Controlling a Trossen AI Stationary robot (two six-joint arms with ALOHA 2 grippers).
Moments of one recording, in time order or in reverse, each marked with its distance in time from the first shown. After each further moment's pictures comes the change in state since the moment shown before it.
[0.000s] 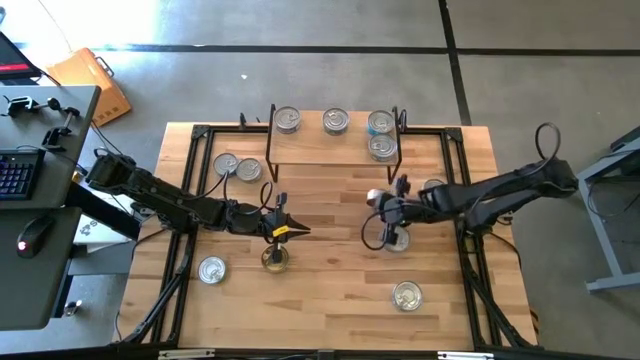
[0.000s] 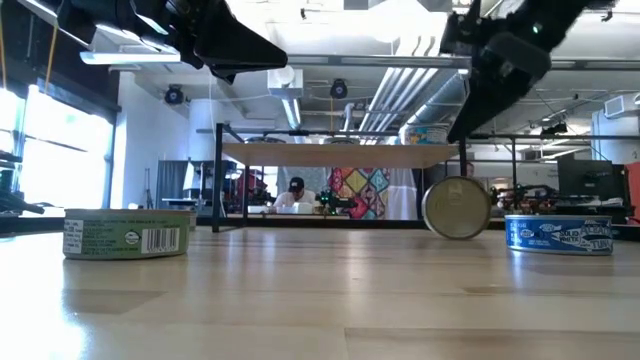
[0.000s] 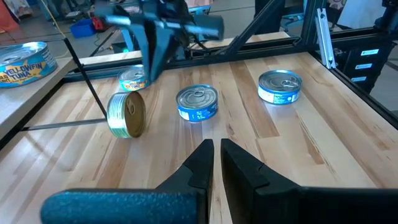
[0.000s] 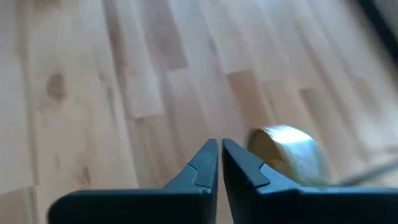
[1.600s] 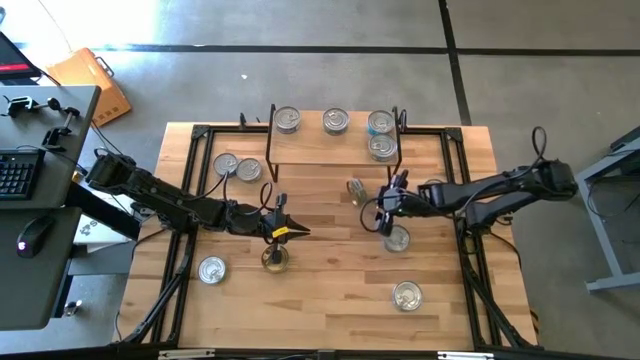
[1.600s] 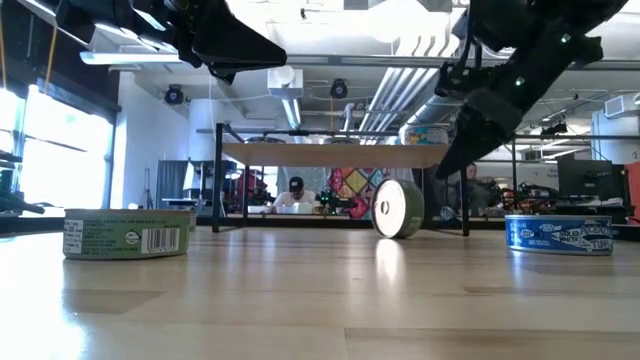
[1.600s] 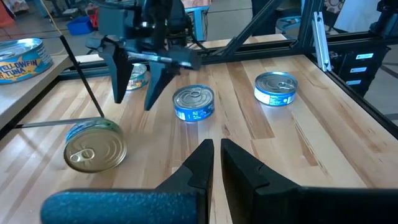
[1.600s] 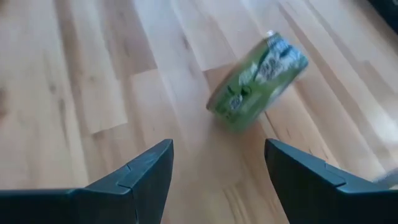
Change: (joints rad) left arm -0.007 0.000 0.000 0.000 0.004 -0.024; right arm -0.139 0.017 -0.208 0.325 -0.058 -0.036
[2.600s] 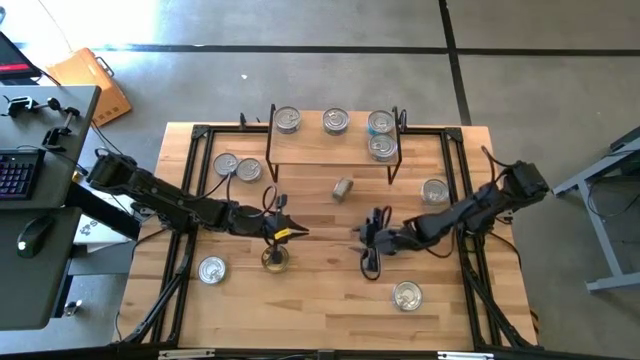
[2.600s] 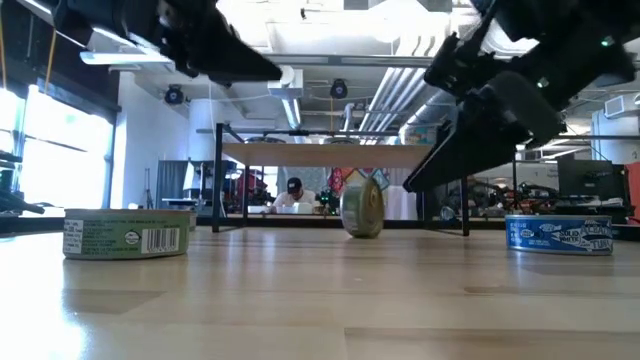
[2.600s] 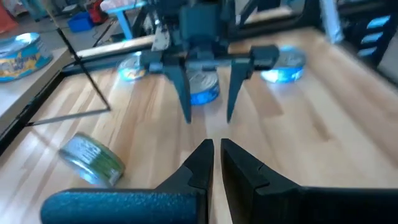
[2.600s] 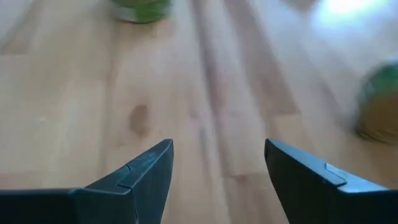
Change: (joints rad) left arm 0.004 0.011 0.000 -0.056 -0.019 0.075; right arm 0.293 0.299 0.001 0.465 0.076 0.006
